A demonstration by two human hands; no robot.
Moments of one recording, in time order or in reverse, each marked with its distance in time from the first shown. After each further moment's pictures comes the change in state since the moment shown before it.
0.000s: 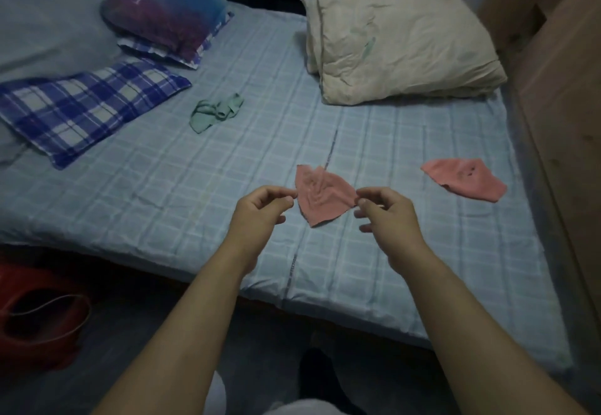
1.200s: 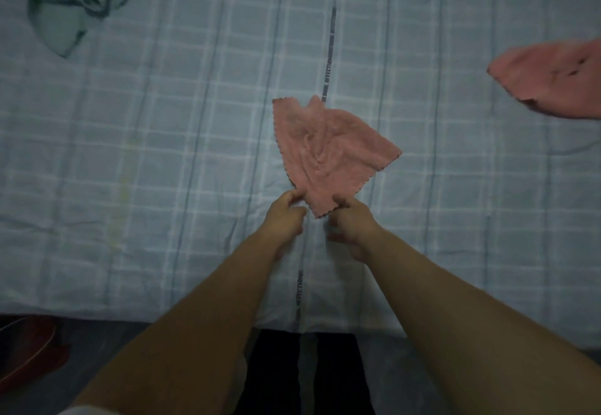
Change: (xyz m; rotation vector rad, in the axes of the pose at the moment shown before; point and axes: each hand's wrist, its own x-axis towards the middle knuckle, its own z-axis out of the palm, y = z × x) left_hand 0.291 -0.295 0.045 0.265 -0.183 -0.672; right_hand 0.253 0.255 0.145 0.016 -0.043 0.879
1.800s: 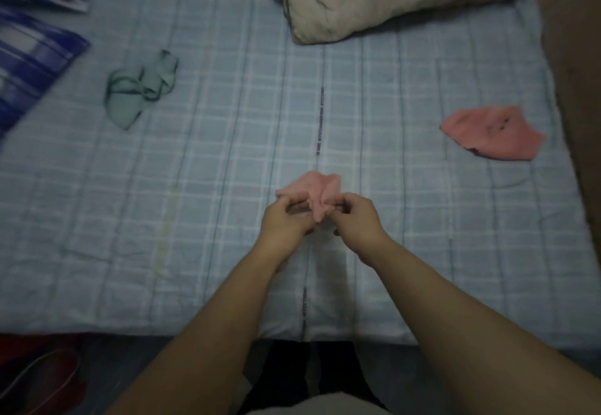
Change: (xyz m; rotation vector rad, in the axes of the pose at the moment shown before) left_hand -0.136 0.117 -0.030 -0.207 -0.031 0.284; right_hand -0.148 -0.087 -0.024 -0.145 0.072 -0.528
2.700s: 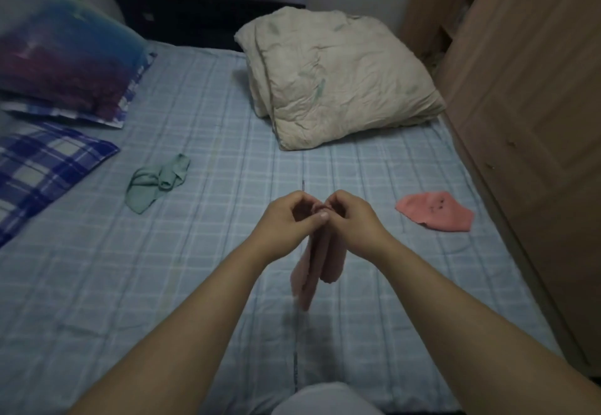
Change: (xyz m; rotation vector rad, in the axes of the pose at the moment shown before) left_hand -0.061 0.154 -0.006 0.414 -0.267 0.626; right_hand -0.073 -0.136 -0.062 -0.307 0.104 -0.514
